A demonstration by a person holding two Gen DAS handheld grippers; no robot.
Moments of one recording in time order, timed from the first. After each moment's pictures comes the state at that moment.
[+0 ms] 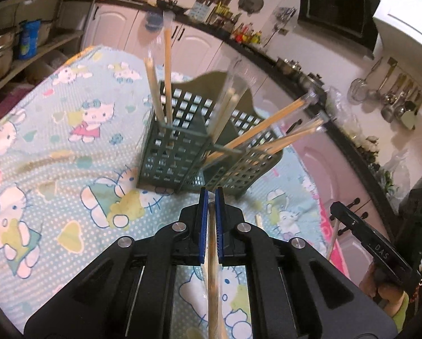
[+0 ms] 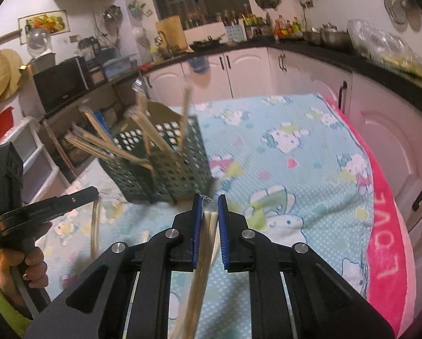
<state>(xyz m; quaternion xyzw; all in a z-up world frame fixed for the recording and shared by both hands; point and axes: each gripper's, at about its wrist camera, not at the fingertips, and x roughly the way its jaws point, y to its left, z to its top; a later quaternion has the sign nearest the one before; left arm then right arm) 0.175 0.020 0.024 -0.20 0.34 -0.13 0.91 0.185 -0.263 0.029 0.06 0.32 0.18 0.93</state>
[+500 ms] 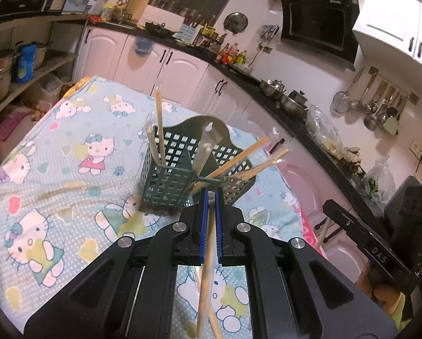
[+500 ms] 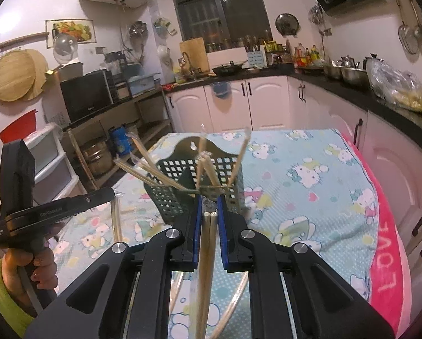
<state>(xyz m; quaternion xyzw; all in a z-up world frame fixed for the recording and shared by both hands) 0.147 0.032 0.068 -0.19 0.29 -0.15 0.92 0.156 -0.233 0.076 0.05 0.26 0.22 0.94</state>
